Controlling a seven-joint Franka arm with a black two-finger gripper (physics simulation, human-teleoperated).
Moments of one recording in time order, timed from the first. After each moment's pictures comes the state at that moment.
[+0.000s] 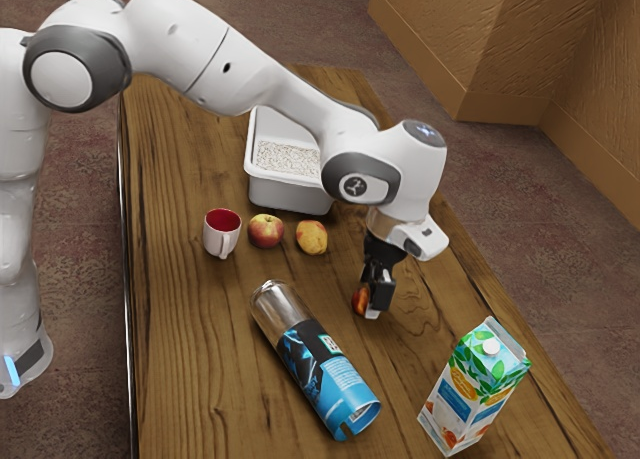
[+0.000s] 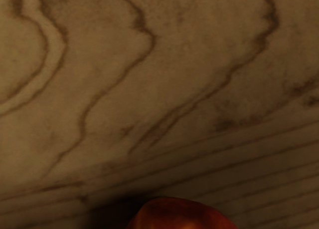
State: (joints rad) arm 0.01 0.18 -0.26 -1.87 0.01 2.07 0.00
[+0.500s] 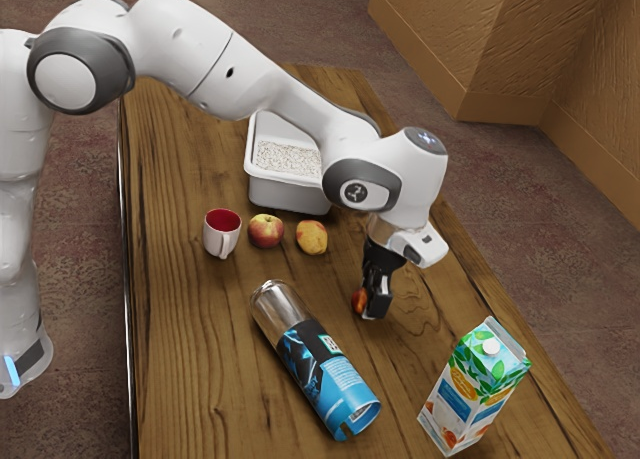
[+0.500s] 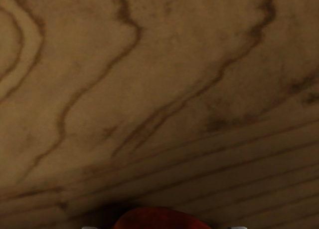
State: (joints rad) arm 0.00 0.20 -0.26 -1.87 0.01 2.07 -0.01
